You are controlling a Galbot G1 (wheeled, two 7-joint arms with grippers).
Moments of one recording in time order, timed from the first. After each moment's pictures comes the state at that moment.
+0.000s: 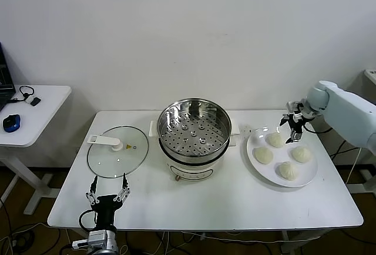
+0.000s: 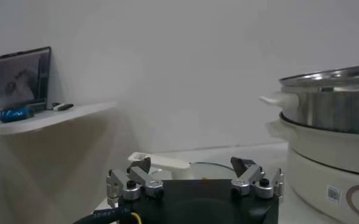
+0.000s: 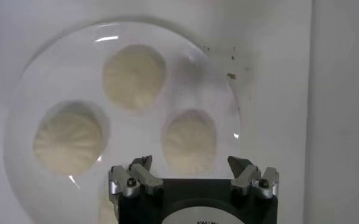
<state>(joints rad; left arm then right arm) 1.65 -1.61 -0.58 -1.91 0.12 -0.14 -0.13 0.23 0.88 -1.10 0.61 0.09 0.10 -1.05</state>
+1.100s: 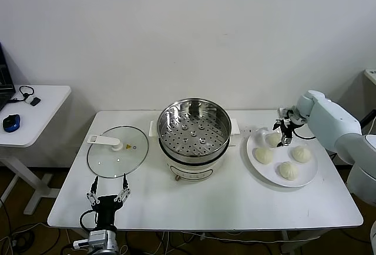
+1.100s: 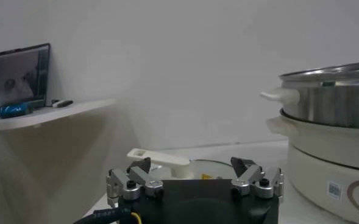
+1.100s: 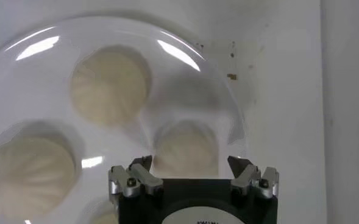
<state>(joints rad) 1.64 -1.61 -0.59 -1.89 0.12 -0.15 -0.12 0.13 1.04 -0.93 0.33 -0.02 0.18 -1.03</state>
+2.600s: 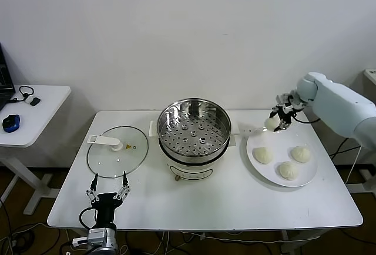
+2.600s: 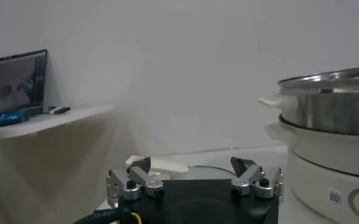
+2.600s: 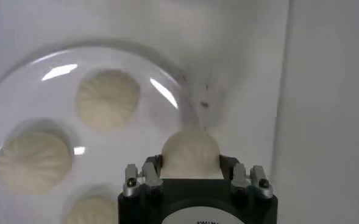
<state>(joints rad) 1.63 -1.60 -0.58 -1.91 0.12 -0.15 -0.12 0.38 0.91 -1.24 0.72 0.15 0.17 -1.02</state>
